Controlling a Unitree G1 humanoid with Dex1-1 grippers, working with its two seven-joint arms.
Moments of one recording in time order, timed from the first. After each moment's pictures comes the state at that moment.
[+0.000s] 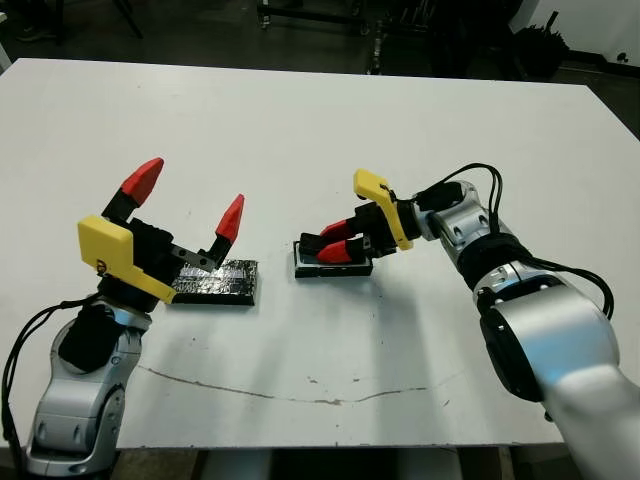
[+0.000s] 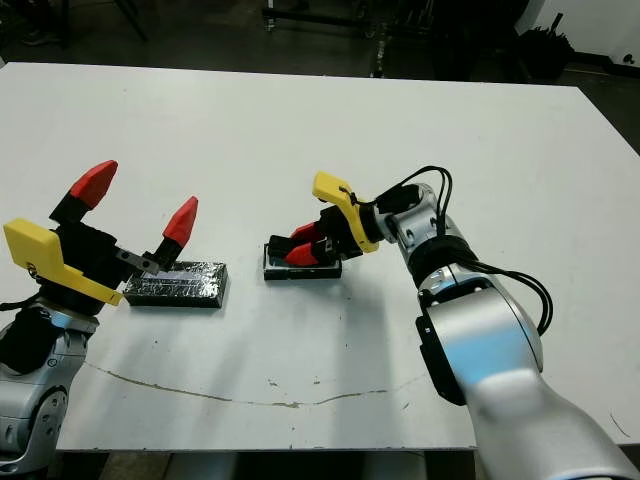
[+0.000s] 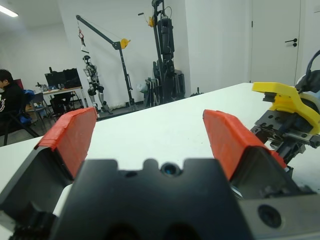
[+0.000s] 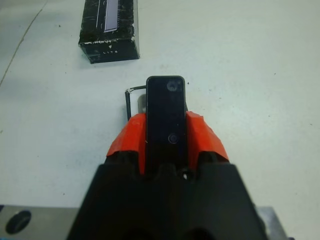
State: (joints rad) left arm 0.00 0.33 0.09 -0.40 -0.24 0.05 -0.30; right arm -1.06 -0.22 0.21 1.27 -0.12 -0.12 1.34
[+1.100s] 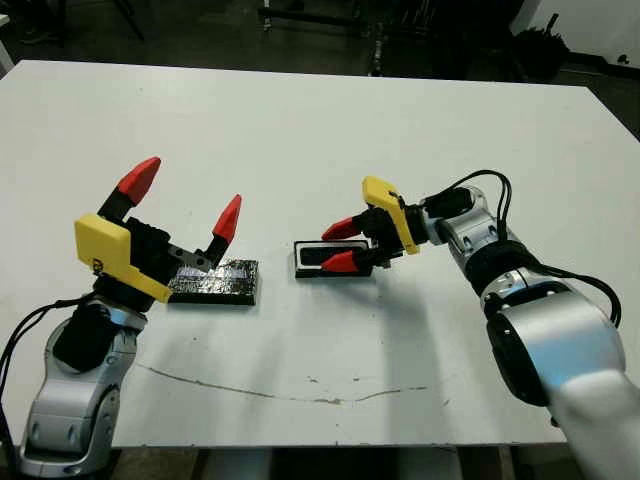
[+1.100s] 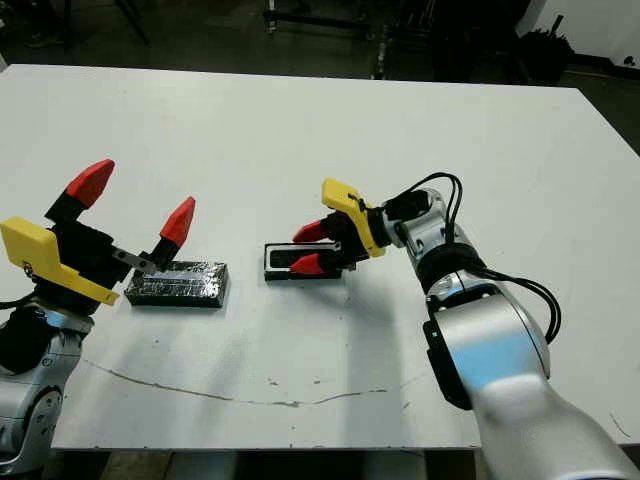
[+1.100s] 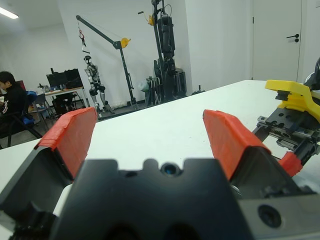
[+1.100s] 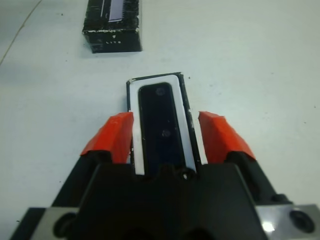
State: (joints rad) left arm 0.00 0.34 0.09 -0.42 -0.24 0.07 -0.31; right arm -1.04 -0.24 0.23 1.28 -0.12 -0.19 1.34
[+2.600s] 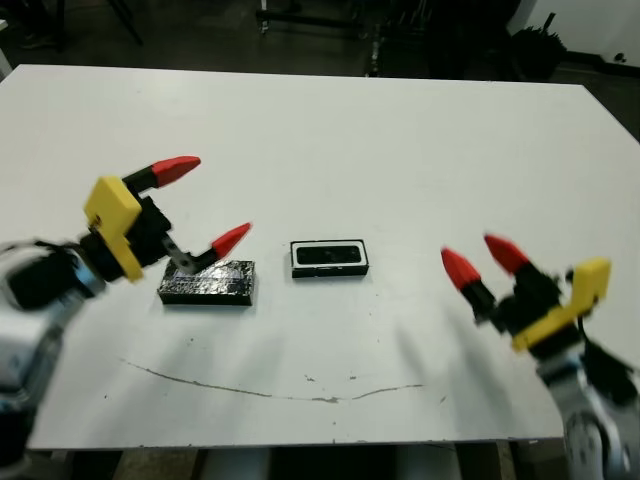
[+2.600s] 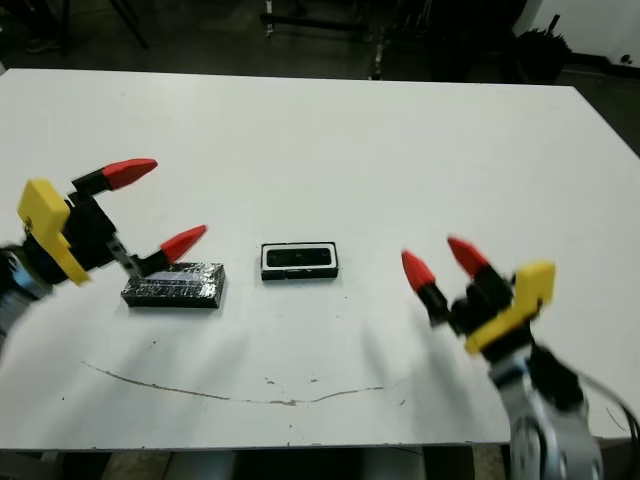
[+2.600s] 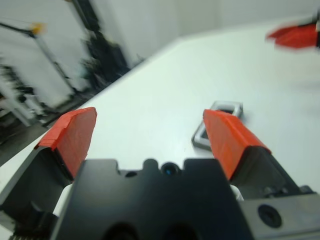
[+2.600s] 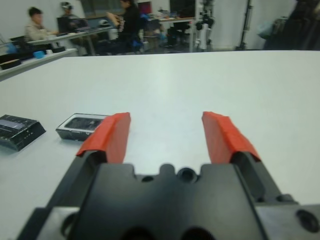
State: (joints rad) left arm -0.30 0.75 0.04 -0.12 -0.35 0.19 -0.90; right arm 0.23 -0.16 -0.25 -0.45 0.34 0.34 0.52
